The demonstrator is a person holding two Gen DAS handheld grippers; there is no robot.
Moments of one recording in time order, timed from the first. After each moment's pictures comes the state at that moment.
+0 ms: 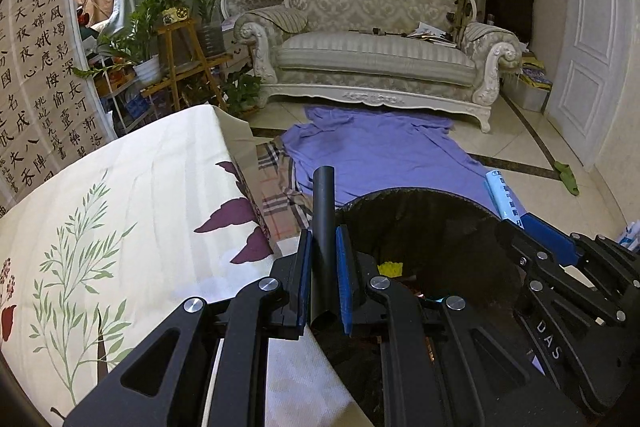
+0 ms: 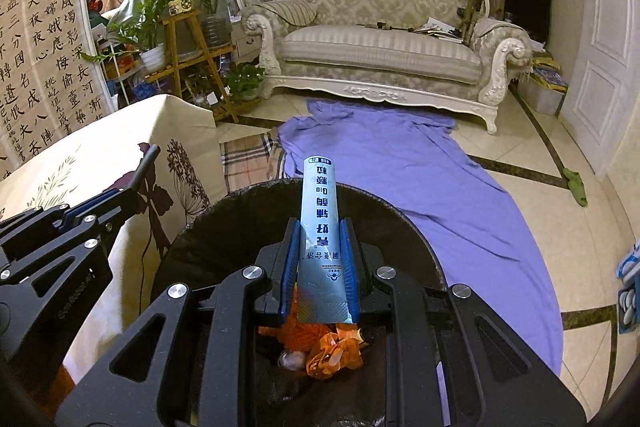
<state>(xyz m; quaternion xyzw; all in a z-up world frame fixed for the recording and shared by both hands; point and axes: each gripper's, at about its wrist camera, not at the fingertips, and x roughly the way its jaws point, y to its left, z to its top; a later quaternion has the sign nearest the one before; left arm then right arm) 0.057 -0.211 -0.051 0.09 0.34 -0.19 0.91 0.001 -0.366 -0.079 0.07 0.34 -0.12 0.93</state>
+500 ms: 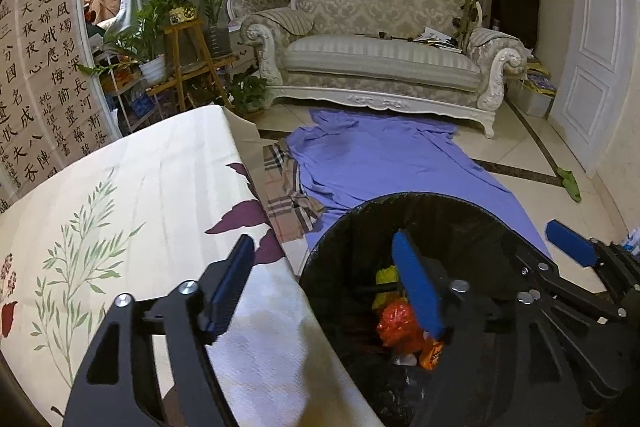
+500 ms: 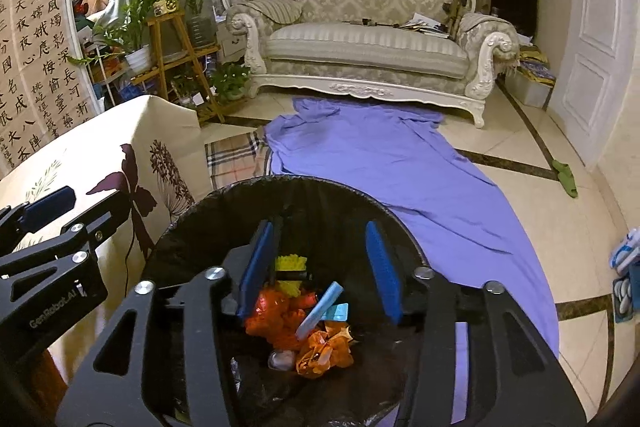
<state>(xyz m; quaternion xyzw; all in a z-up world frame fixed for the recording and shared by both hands) 0.058 -0.204 -0.049 0.09 0.34 -0.18 0.92 -0.002 -0.368 -0.079 0.07 0.33 -0.15 0.93</state>
